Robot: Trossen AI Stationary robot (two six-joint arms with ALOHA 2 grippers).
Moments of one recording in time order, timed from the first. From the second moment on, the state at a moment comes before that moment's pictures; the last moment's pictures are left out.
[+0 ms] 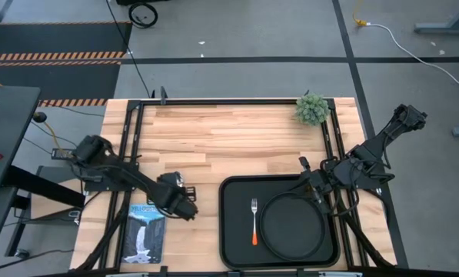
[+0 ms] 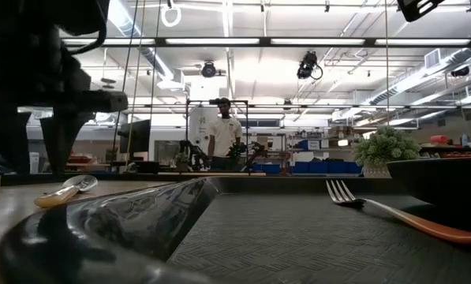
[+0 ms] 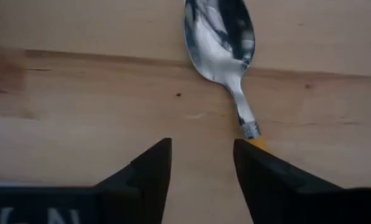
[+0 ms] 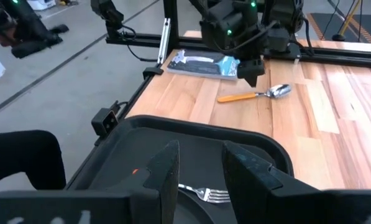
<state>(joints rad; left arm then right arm) -0.50 1.69 0.98 -0.97 -0.27 -2.16 0.63 0.78 0.64 -0.26 0.31 0.17</state>
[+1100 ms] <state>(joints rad) -0.43 1.82 1.00 -0.82 -0.27 -2.13 0.63 0.78 0.64 -0.25 0.29 0.16</state>
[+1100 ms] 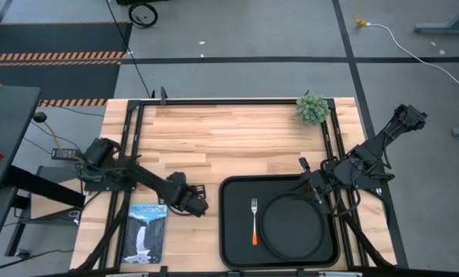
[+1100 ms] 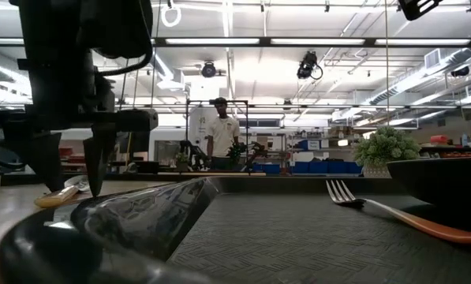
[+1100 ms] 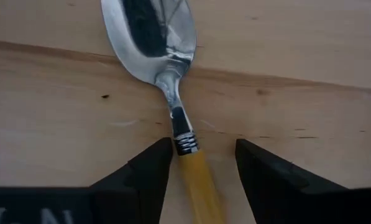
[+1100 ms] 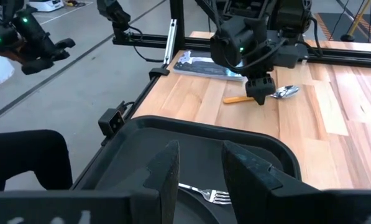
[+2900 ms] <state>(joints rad) -0.47 1.89 1.23 -0.28 -0.52 -1.92 0.63 0.78 0.64 -0.25 0.27 0.18</state>
